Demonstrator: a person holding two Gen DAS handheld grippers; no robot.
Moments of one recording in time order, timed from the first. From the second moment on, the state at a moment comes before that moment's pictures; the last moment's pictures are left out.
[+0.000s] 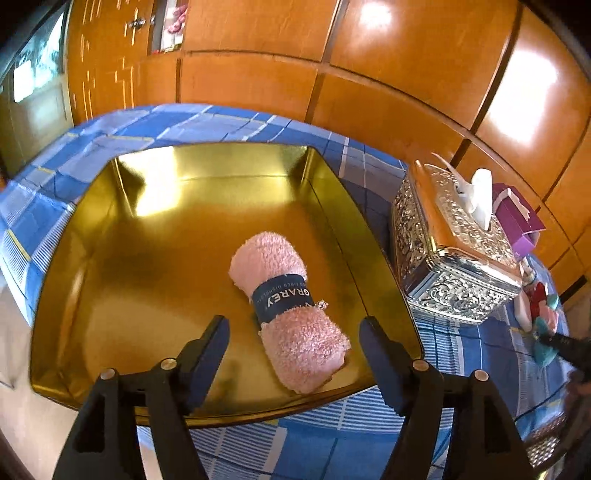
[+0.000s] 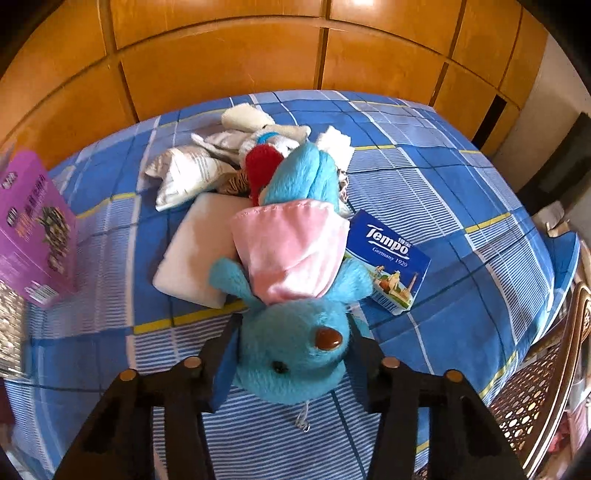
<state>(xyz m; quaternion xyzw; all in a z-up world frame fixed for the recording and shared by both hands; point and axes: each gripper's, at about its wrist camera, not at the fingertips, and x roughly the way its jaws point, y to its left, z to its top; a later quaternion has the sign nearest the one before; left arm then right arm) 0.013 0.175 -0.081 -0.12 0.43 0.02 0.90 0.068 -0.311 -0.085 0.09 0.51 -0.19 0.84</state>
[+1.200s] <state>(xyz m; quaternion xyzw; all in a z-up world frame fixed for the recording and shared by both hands) -0.025 0.211 -0.043 -0.07 0.39 0.10 0.91 0.202 0.046 0.047 -0.11 0.40 0.27 0.87</state>
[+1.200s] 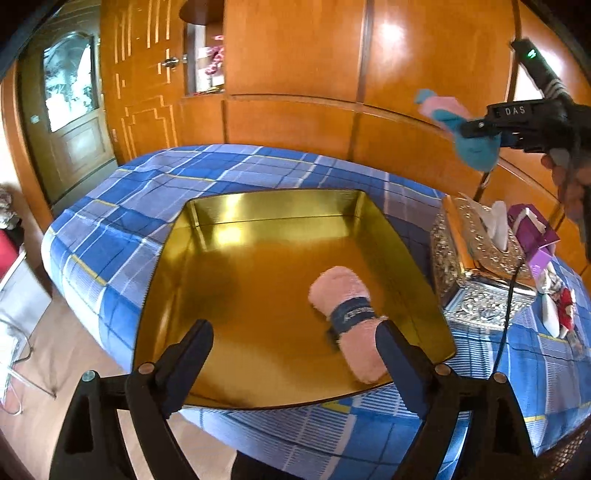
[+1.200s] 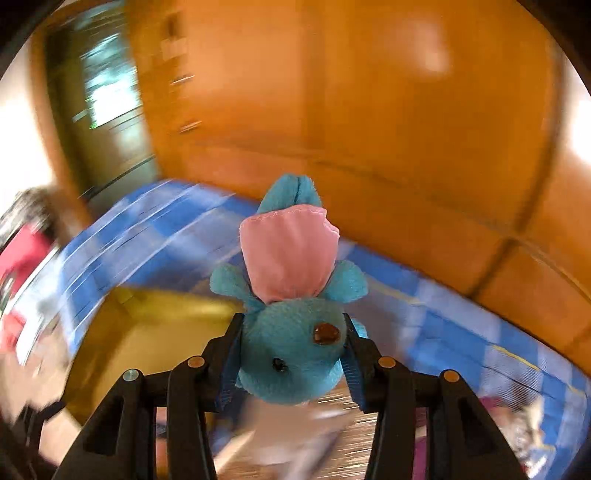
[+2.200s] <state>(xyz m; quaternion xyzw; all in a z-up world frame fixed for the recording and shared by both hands) -0.039 0.231 -0.025 -0.08 0.35 0.15 0.92 0.146 0.157 -0.080 -0.21 0.45 0.25 0.84</state>
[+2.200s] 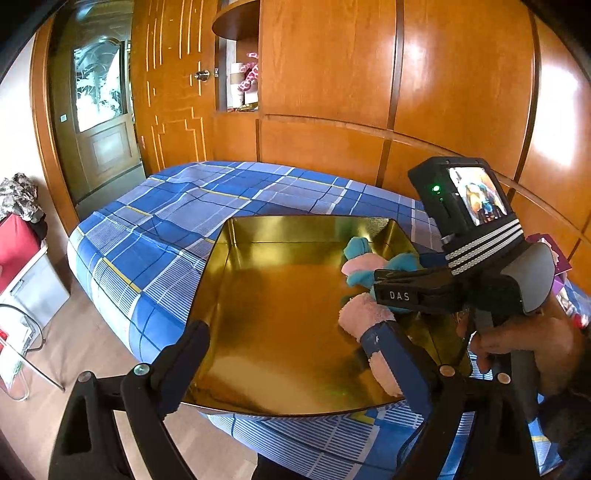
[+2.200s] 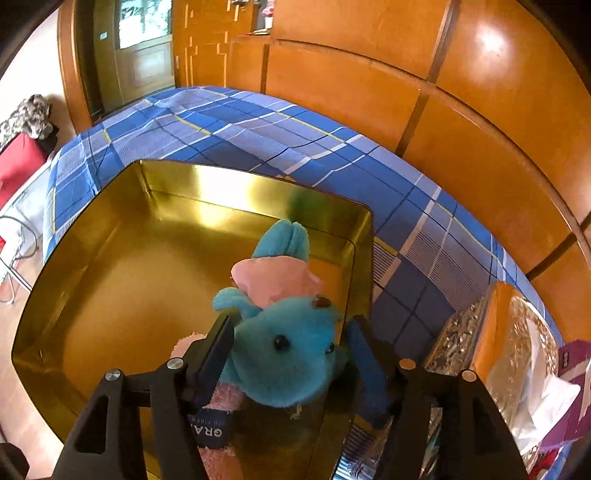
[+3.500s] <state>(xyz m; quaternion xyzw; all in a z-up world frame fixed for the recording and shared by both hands) -0.038 0.196 -0.037 -0.05 0.37 0.12 0.92 0.077 0.060 0.003 -0.15 0.30 0.16 0.93</state>
